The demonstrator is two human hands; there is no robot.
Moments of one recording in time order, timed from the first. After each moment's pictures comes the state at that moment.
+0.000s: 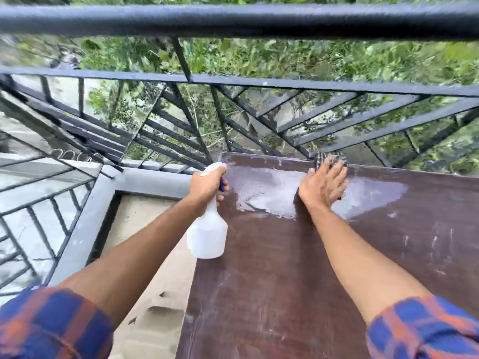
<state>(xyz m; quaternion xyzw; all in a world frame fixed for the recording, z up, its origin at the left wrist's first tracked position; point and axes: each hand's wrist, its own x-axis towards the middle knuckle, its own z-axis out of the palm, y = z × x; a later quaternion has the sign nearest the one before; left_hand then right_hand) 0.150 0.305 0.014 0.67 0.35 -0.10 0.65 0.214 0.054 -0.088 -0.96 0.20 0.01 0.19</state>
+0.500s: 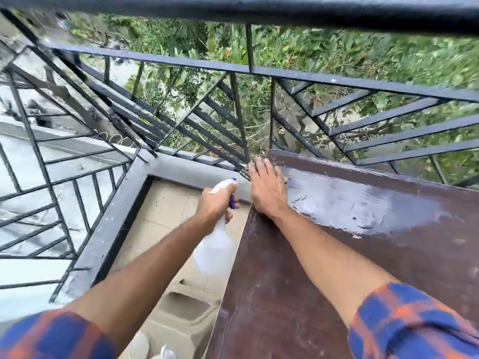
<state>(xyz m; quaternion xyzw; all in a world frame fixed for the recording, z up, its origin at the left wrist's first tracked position) 0.082 0.382 -0.002 0.65 0.41 -0.07 0.63 0.171 0.262 -0.091 -0.95 -0.27 0.09 0.12</state>
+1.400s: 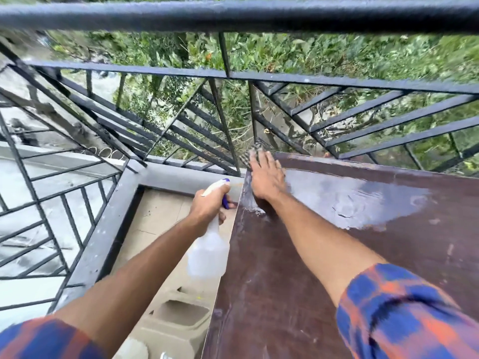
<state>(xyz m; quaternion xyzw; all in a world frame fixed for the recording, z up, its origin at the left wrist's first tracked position) 0.082 0.373 0.002 0.69 0.37 -0.09 0.62 0.203 0.240 -0.080 -0.96 -0.19 0.13 0.15</state>
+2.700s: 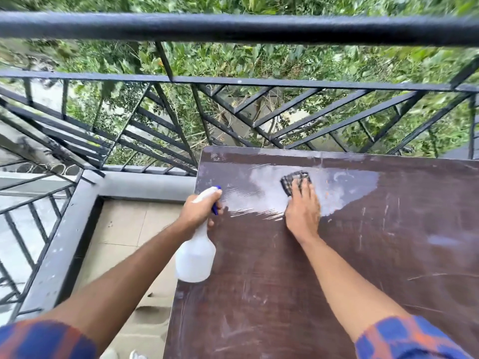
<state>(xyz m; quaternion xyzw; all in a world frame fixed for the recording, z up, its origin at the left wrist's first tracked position) 0.053 0.279 0.025 0.72 0.26 -0.16 0.62 0.091 0.013 -0.086 -0.99 0.04 0.01 0.15</state>
